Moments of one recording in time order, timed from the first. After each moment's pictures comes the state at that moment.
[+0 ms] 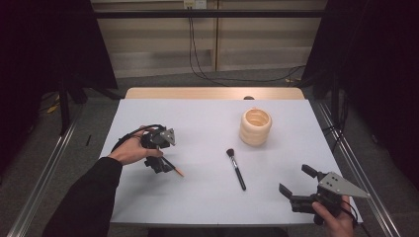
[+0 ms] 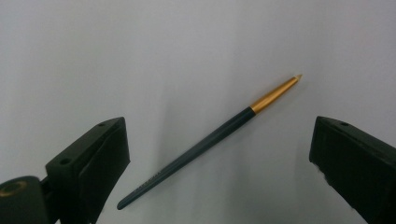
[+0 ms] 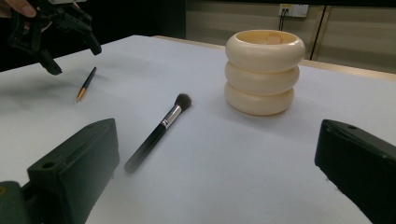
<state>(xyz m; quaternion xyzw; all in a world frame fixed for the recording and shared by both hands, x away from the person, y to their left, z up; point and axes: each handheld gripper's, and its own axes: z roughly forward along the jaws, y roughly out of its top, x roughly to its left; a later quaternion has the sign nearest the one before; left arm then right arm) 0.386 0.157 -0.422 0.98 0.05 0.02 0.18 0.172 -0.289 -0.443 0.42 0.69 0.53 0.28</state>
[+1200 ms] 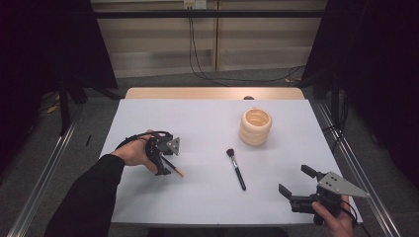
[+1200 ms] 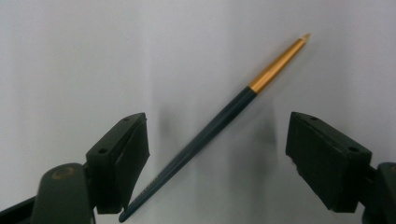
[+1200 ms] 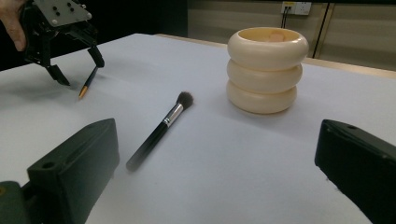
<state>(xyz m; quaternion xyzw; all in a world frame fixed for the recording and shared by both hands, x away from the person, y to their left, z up) 0.382 0.145 -0.439 0.99 -0.02 0.03 0.12 0.172 -0.288 -0.443 0.41 0.69 0.53 0.28</state>
